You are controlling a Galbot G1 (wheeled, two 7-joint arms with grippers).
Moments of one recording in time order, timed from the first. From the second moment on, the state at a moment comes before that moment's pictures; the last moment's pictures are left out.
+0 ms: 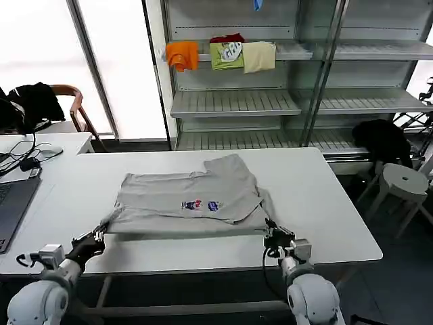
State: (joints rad) left arm 1.41 -1.20 -0.85 -1.99 -0.42 0.56 0.15; right arm -1.33 1.46 0.41 2.08 0.10 -0.58 0.00
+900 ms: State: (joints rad) left arm 1.52 -1.26 -0.95 -2.10 -0.49 0.53 0.11; right arm -1.40 1.50 0.43 2.22 0.02 -0.58 -0.01
